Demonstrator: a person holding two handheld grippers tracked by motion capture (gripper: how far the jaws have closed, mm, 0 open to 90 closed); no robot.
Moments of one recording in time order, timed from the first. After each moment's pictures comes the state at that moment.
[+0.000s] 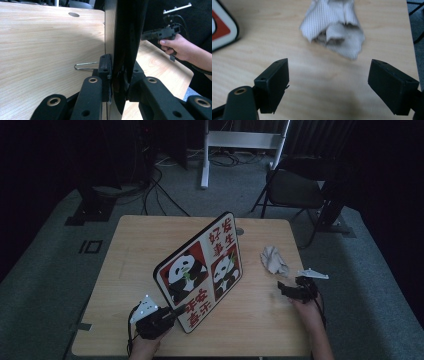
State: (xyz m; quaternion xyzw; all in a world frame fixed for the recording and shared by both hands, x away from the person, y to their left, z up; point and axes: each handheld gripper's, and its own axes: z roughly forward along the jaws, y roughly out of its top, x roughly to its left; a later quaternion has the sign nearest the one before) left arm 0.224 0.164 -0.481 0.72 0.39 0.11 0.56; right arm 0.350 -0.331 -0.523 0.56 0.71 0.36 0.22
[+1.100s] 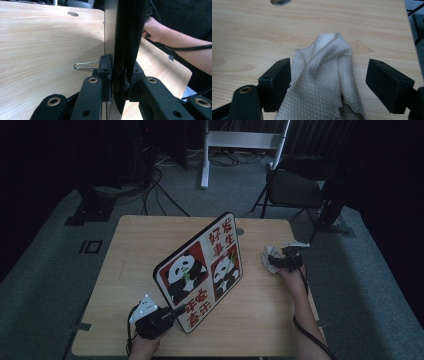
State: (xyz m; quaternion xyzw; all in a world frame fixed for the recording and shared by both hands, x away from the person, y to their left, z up) left arm 0.225 0.166 -0.481 0.72 0.39 0.11 0.57; right arm 0.459 -0.303 -0.516 0.58 0.71 0.33 0.24
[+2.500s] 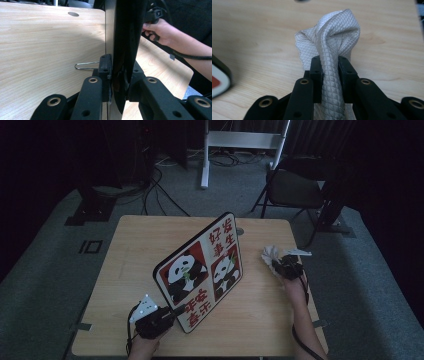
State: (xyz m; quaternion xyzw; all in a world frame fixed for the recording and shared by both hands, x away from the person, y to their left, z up) left arm 0.225 0.165 -0.481 0.72 0.39 0.11 0.56; right arm 0.416 -0.297 -0.503 0.55 0.72 0.36 0.23
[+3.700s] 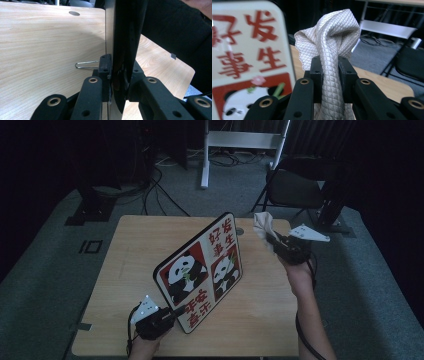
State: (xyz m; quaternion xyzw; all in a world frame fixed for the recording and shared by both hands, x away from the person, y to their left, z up) left arm 0.222 0.164 -0.480 0.72 0.39 0.12 0.56; right arm 0.367 -0.246 -0.350 0.41 0.71 0.50 0.30
